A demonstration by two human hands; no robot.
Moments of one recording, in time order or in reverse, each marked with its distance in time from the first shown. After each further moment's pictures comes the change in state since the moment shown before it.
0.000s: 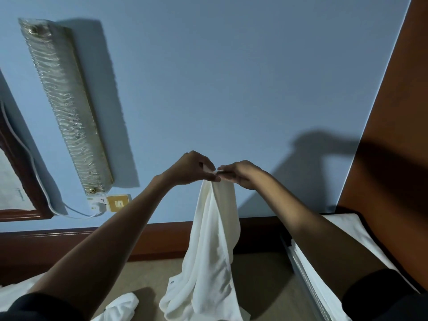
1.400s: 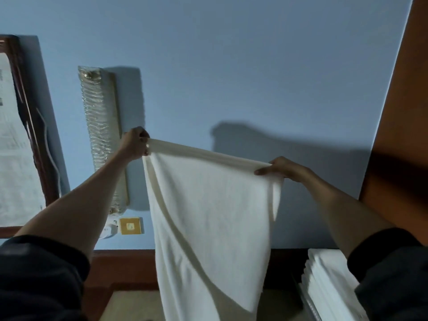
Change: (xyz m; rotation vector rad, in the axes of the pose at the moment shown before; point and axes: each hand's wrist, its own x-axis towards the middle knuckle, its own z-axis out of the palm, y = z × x) left_hand -0.018 -0.073 -0.194 0.081 0.706 -0.275; right_hand -0.029 -0.105 -0.058 -0.999 0.171 -0.320
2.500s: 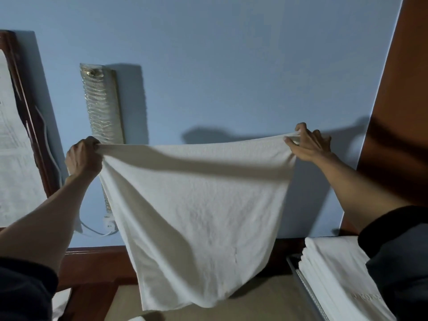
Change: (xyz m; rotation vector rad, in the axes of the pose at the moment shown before) left_hand -0.038 -0.092 -0.080 0.410 0.296 -0.083; right_hand -0.028 -0.010 -0.050 -0.633 0.556 0.078
